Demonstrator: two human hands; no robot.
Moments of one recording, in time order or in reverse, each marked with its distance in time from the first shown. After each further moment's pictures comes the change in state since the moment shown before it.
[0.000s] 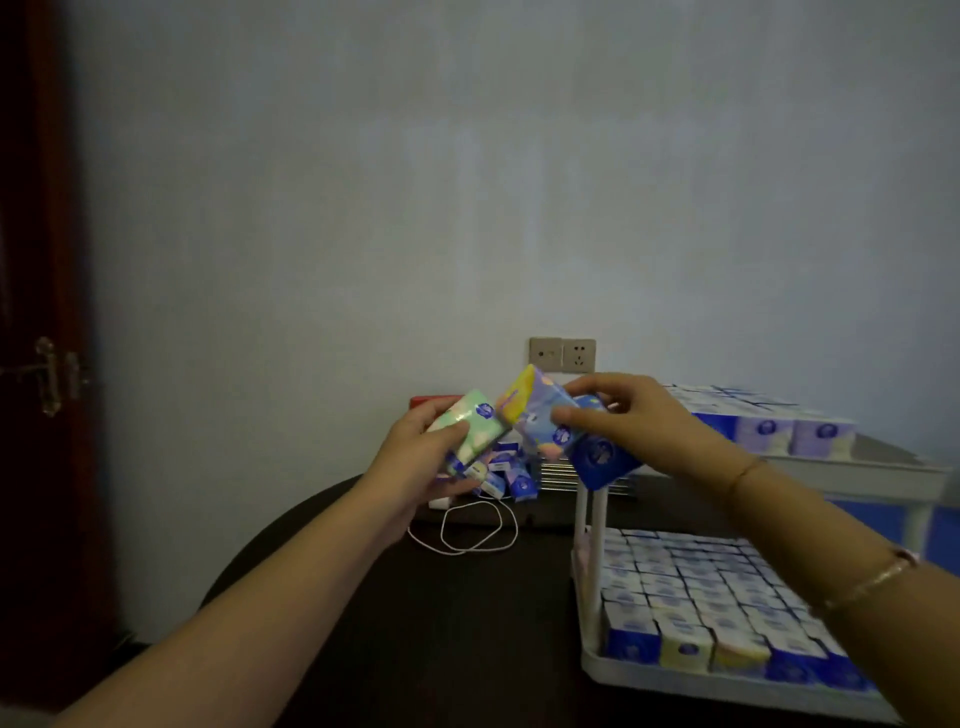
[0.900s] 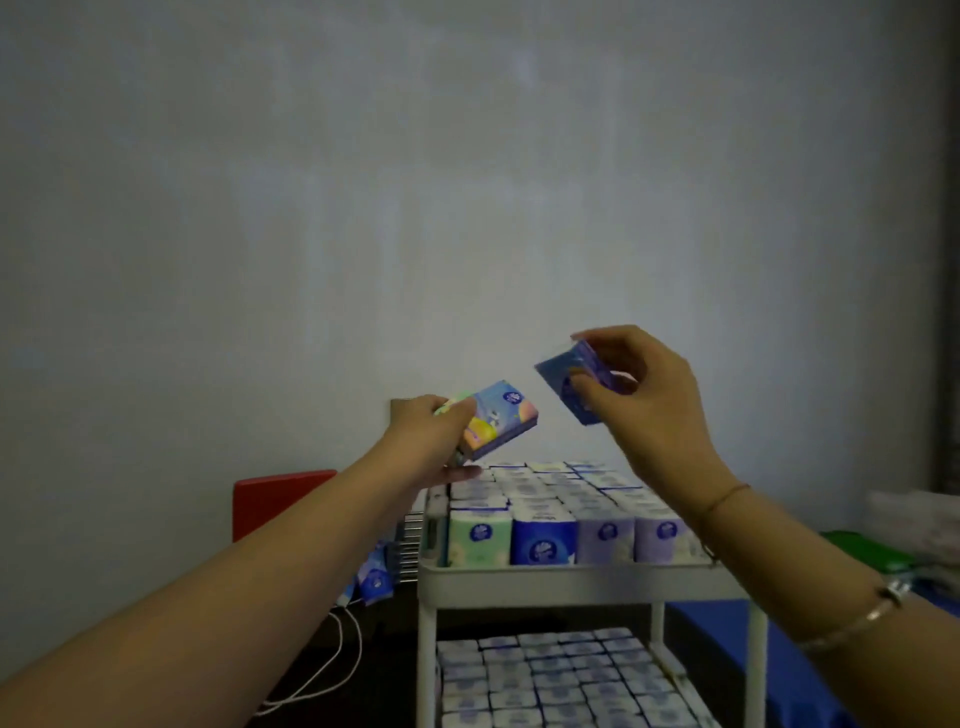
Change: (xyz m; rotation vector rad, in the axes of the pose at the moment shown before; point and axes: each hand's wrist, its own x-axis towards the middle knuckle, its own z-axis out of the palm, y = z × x) left_hand 0.110 0.051 0.185 0.051 -0.226 -0.007; right_hand 0.035 0.044 -0.148 -0.109 0.687 -0.286
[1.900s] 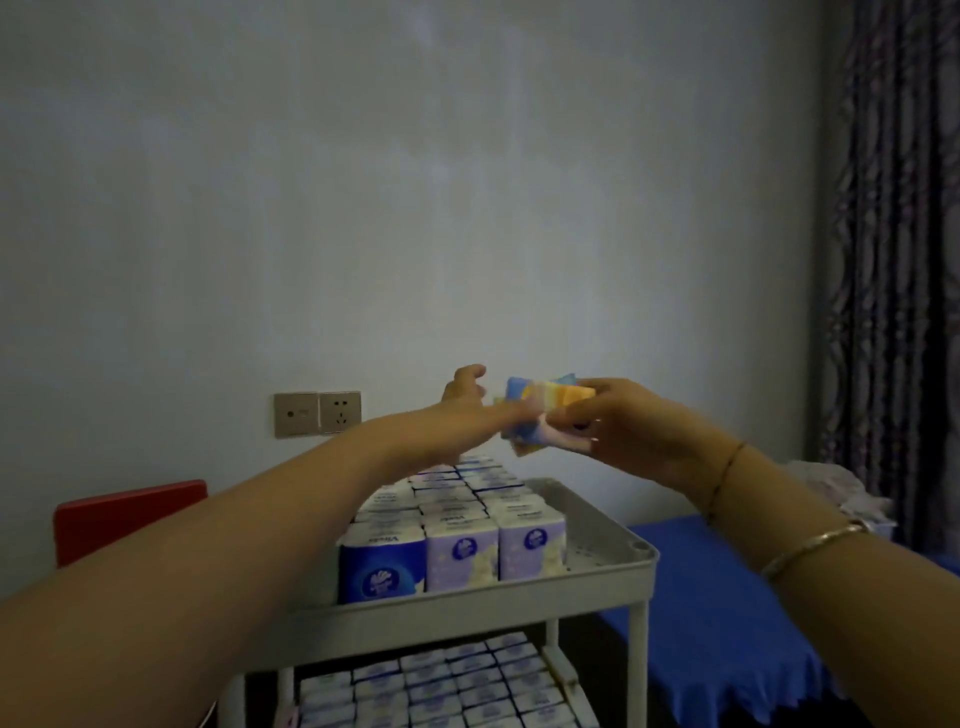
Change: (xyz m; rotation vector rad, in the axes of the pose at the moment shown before) left_hand 0.066 -0.012 0.132 0.492 -0.405 0.144; right_hand 0.034 0.110 -0.094 0.441 -0.517 0.688
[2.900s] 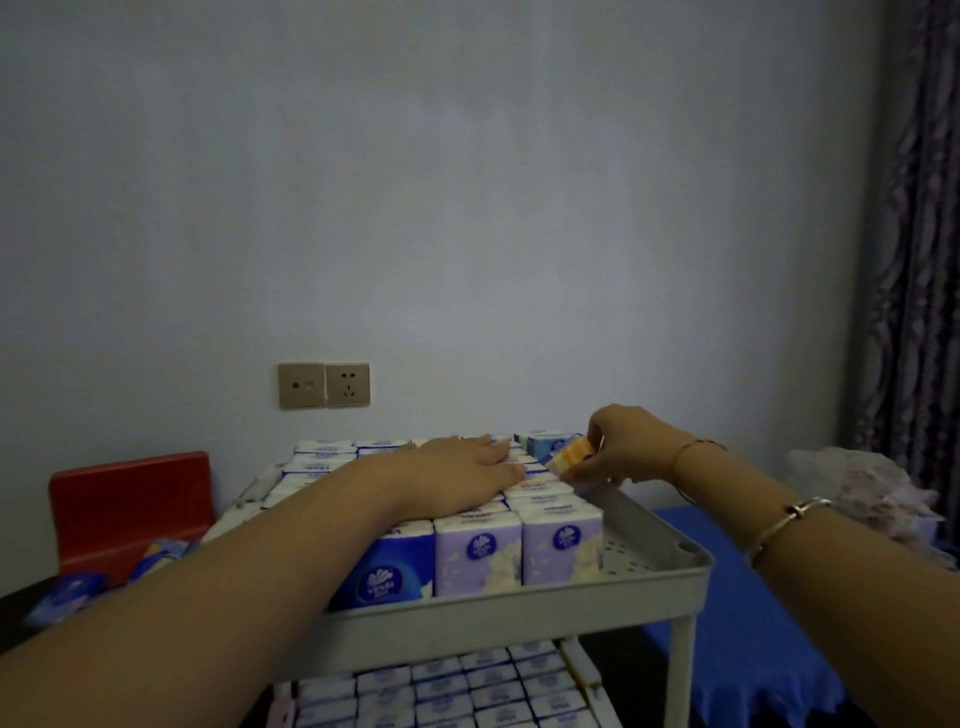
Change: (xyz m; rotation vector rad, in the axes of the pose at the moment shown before) left_hand 0.026 -0.071 0.005 0.756 -0.280 -0.043; right_hand 0.056 0.061 -0.024 -1.195 0.161 0.296
